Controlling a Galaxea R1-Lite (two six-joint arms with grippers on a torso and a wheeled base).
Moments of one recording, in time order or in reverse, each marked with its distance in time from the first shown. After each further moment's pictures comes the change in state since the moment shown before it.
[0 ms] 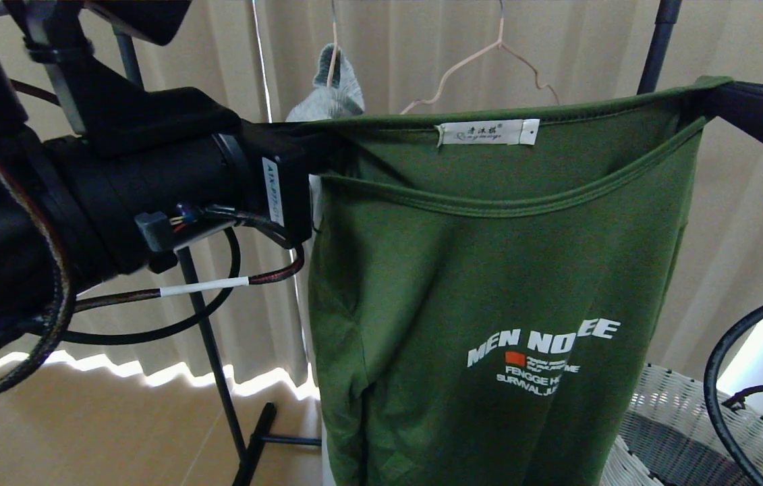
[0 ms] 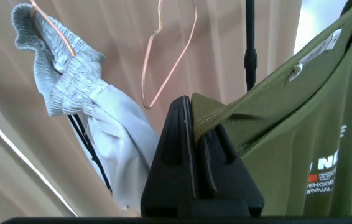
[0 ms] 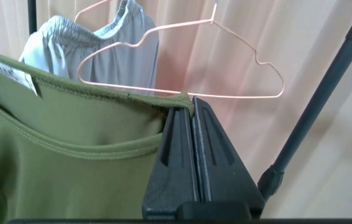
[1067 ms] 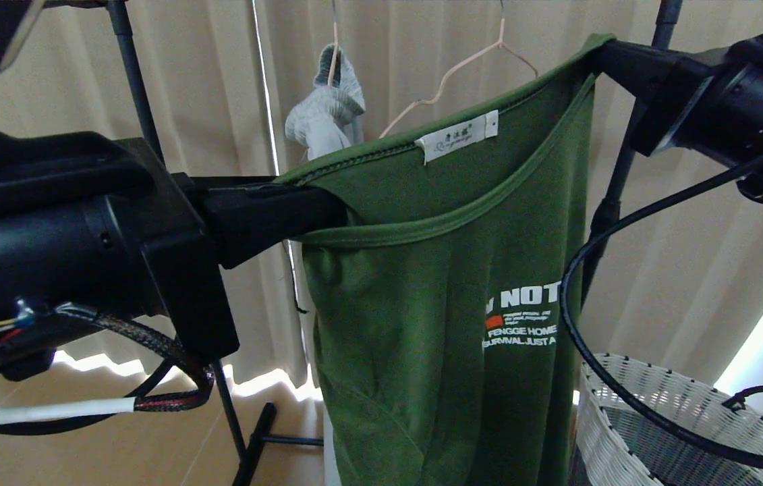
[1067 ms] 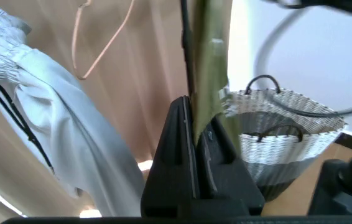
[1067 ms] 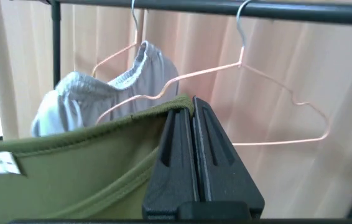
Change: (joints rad) left arm -0.087 -0.153 0.078 0.158 -0.124 -0.103; right arm 0.000 0.257 -0.110 -0.259 0.075 0.087
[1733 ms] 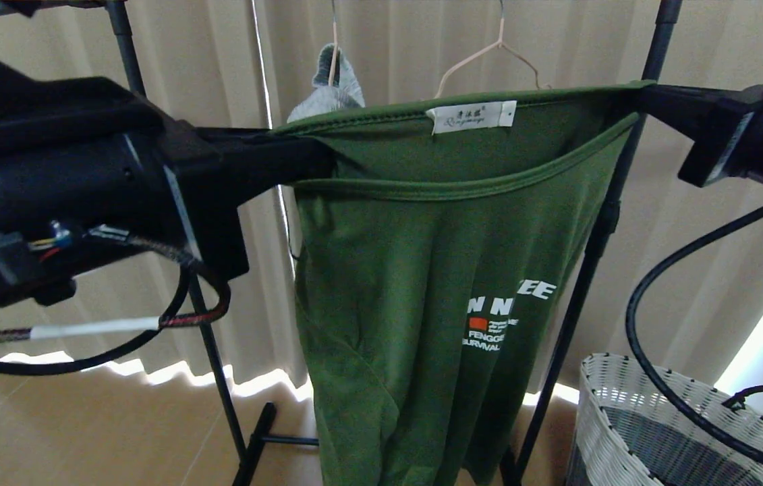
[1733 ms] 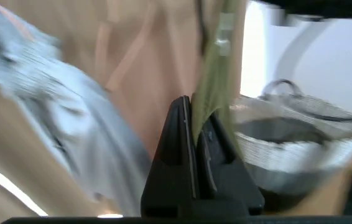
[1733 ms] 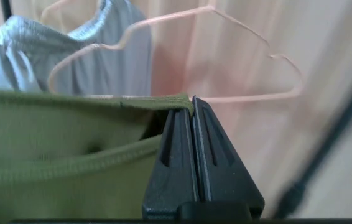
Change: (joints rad) left arm 0.082 0.051 -0.084 -0.003 0.020 0.069; right arm -0.109 -0.106 0.009 0.256 -0.010 -0.006
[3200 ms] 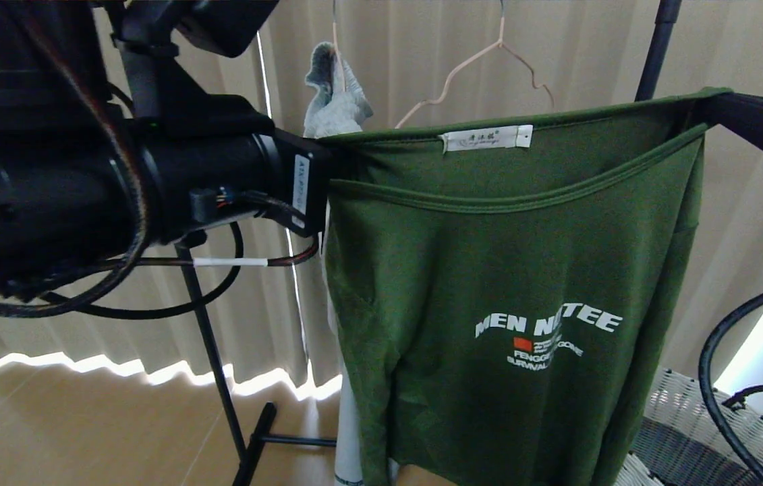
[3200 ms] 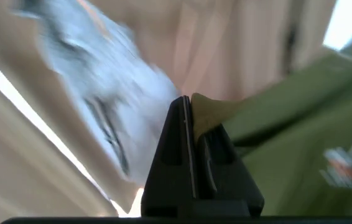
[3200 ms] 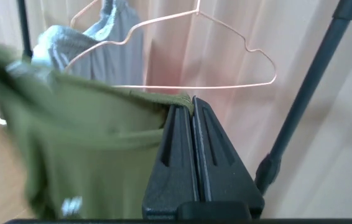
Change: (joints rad) left arm 0.049 0.168 -0.154 0.097 0.110 0.018; right arm 0.003 -0.140 0.137 -0.042 0.008 0.001
